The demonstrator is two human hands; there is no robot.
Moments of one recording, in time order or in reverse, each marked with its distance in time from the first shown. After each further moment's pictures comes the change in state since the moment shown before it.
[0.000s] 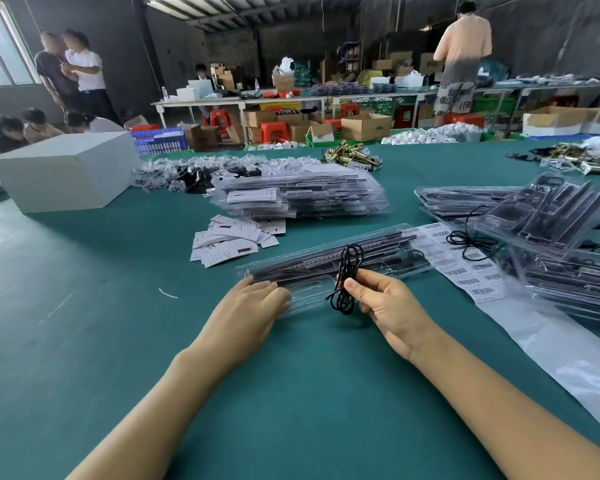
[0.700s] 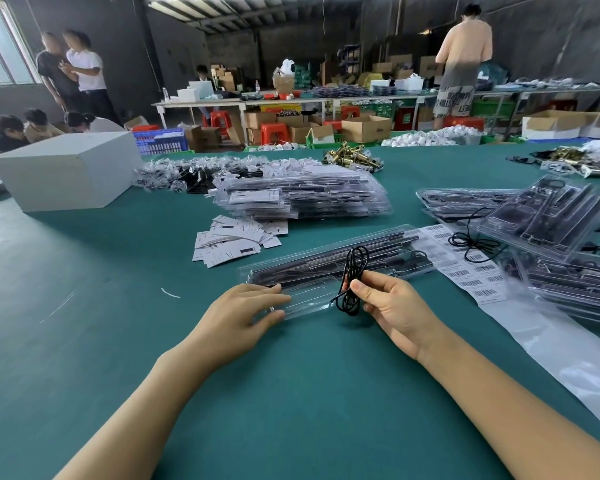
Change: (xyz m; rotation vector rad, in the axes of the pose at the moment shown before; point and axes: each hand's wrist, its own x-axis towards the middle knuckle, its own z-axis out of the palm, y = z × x) left_hand -0.008 -0.019 0.000 -0.289 -0.091 -0.145; right_hand 0.004 0.002 -0.007 0.021 -0.014 0.038
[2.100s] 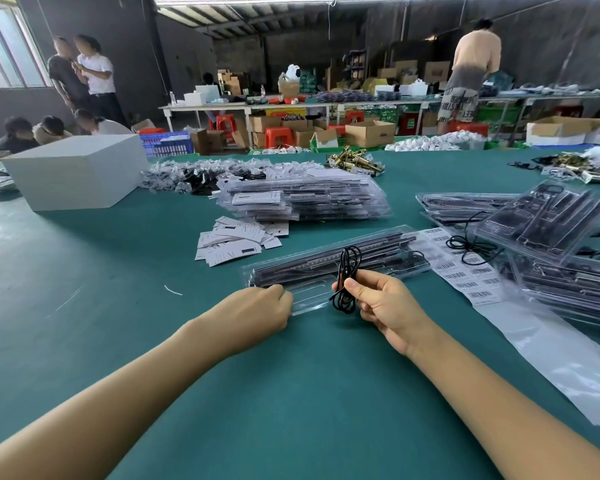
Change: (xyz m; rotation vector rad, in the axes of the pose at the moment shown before) left_hand 0.019 0.025 -0.008 0.759 -0.190 0.318; right_hand -0.001 -0.002 0.004 -0.011 -0.012 -0.001
